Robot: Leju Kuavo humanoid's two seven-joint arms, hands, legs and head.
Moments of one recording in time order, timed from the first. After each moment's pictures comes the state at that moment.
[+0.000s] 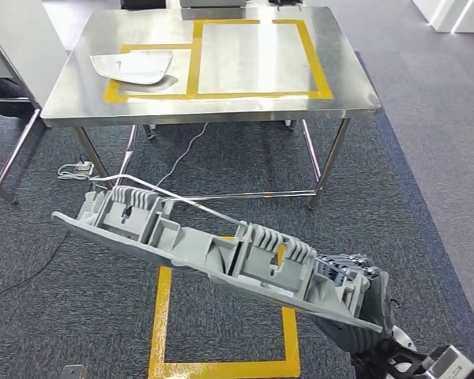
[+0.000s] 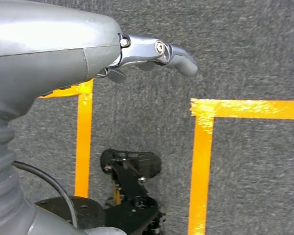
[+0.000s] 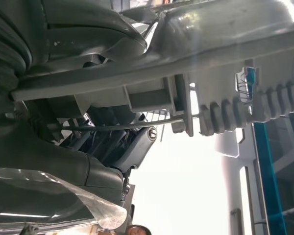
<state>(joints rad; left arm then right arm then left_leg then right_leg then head) 0.20 -0.17 0.45 -0.87 -0.56 0.00 -0.09 0.23 -0.11 0.28 -2.05 0.03 0.09 -0.59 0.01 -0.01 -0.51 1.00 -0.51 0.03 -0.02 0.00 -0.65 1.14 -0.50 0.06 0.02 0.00</state>
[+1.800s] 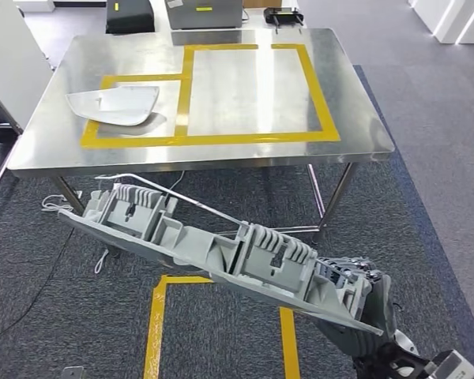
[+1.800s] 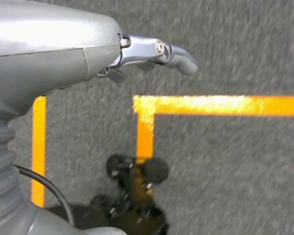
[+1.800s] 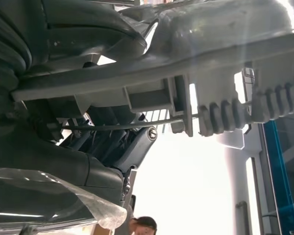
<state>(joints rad) 0.20 -0.17 0.45 -0.87 -0.56 0.01 -0.09 0.23 -0.11 0.28 -2.05 0.03 0.09 -0.59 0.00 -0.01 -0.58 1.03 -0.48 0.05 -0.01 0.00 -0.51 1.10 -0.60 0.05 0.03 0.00</state>
